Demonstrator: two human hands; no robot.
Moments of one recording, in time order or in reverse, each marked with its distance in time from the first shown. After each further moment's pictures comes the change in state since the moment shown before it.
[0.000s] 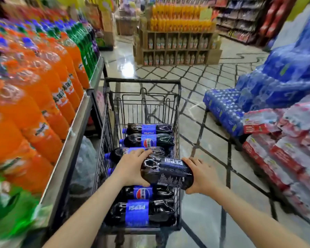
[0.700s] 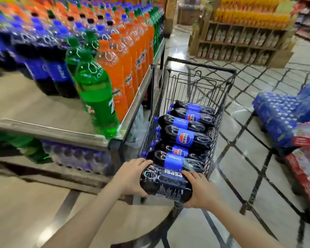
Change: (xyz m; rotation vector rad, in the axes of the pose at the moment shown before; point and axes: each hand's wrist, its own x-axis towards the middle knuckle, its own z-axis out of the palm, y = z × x) left_hand -0.302 0.045 0.037 -0.025 -0.041 -0.330; right_hand -0.161 -0.143 0.072 -0.006 -0.173 -0.284
